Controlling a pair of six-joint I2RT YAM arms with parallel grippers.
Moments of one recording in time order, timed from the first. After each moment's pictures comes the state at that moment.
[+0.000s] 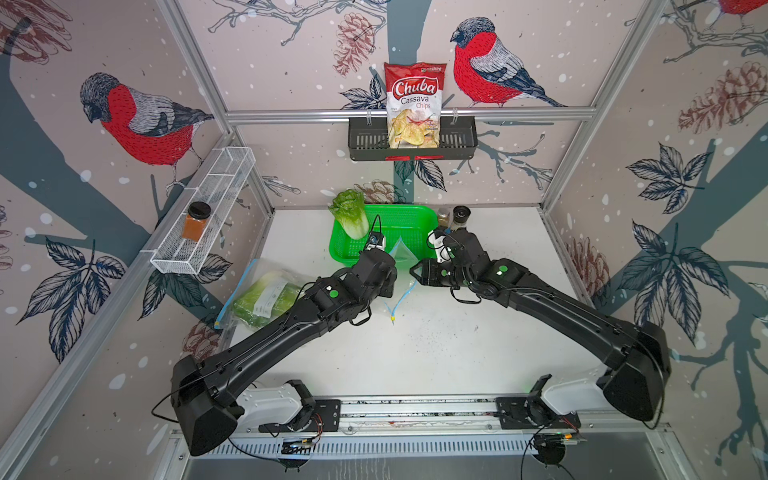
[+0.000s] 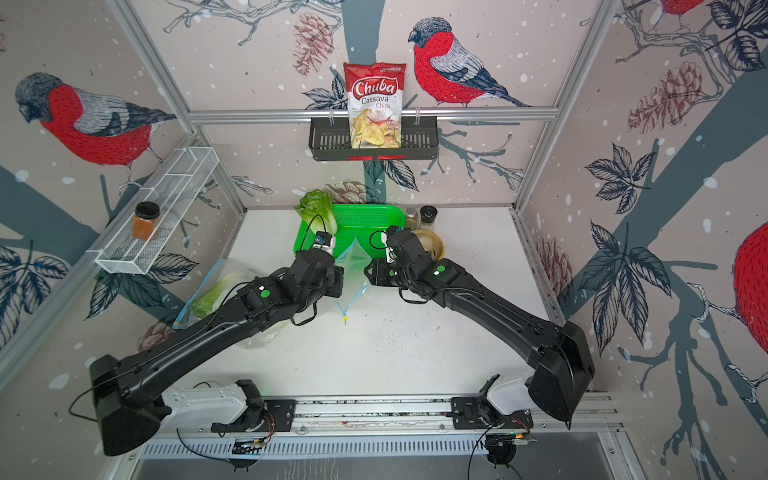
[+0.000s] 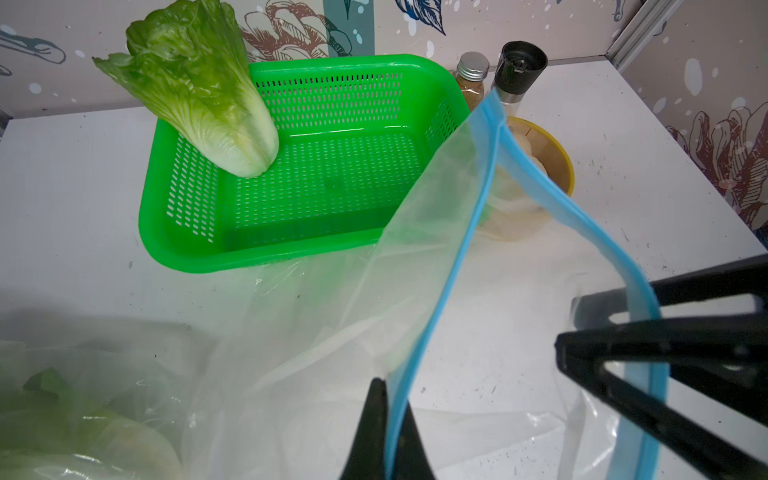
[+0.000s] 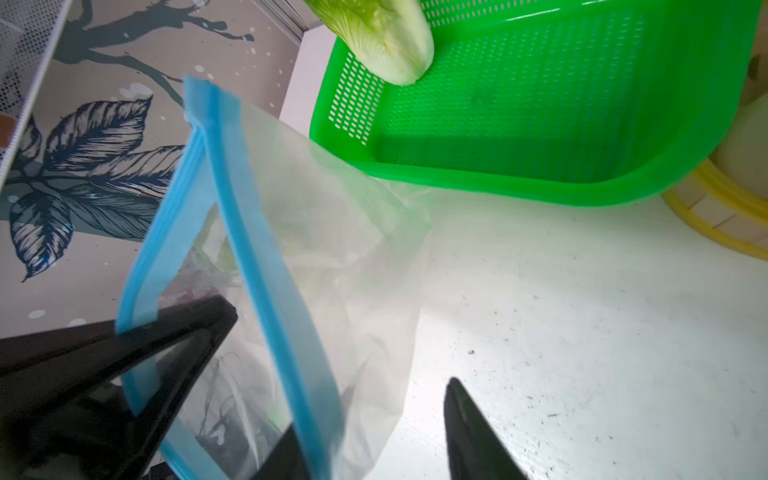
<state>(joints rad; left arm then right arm) -0.84 1.23 1.14 -0.61 -0.39 -0.44 0.83 1.42 1.22 -0.49 -0.13 0.65</state>
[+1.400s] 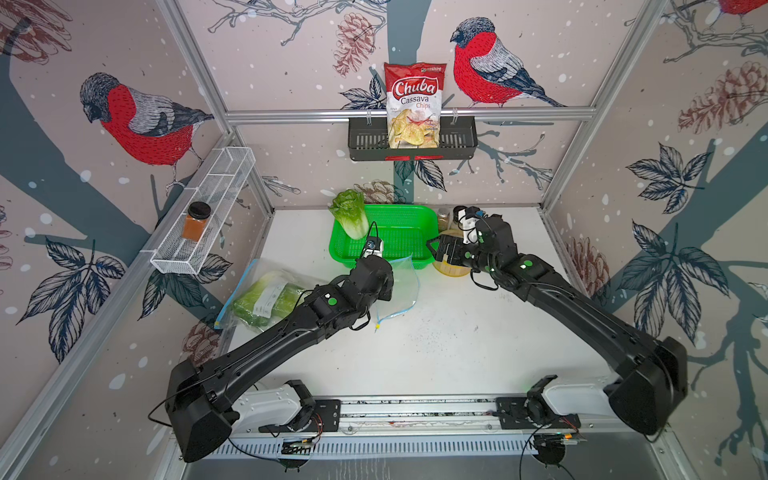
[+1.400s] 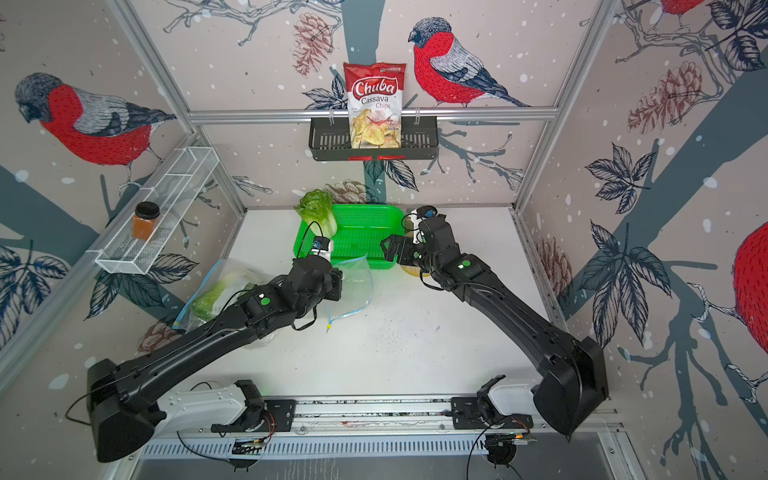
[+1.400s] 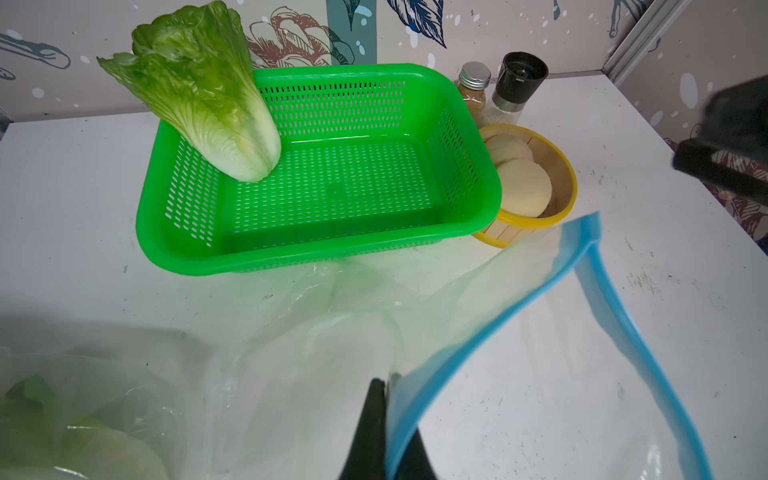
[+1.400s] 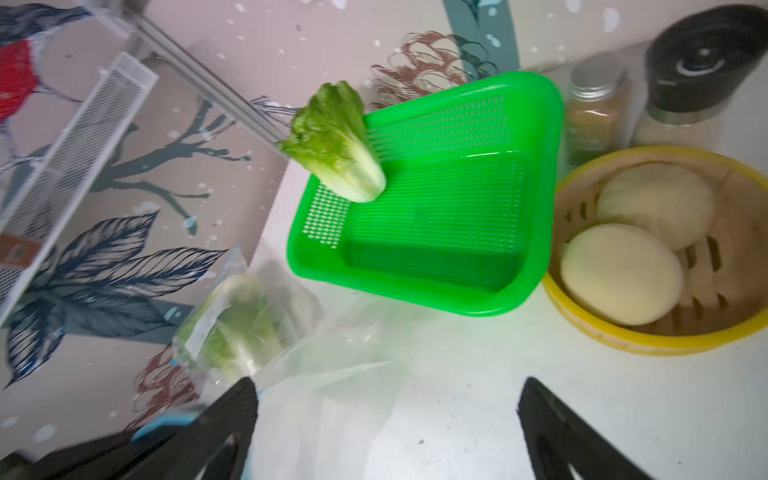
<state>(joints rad) -0.84 1.17 1.04 -0.53 -0.40 -0.44 0.60 1.38 1.17 -0.33 -0.13 0.58</state>
